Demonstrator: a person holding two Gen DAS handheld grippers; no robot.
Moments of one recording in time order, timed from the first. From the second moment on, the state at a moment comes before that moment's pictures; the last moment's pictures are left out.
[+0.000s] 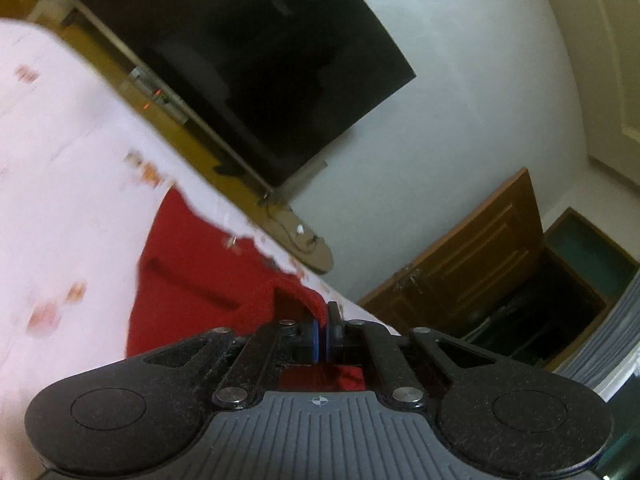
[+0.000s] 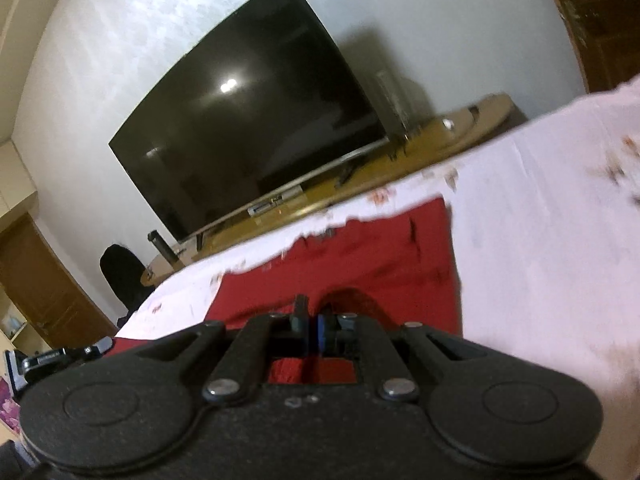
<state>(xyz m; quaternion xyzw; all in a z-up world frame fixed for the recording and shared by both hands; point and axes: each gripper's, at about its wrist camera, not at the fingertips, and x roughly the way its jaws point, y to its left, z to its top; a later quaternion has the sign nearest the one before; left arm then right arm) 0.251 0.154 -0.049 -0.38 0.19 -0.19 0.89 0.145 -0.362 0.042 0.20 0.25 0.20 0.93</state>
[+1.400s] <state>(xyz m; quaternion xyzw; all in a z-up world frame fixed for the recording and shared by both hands) 0.530 0.104 -0.108 -0.15 0.30 -0.05 0.94 0.422 -0.367 -0.061 0.22 0.28 0.14 0.92</state>
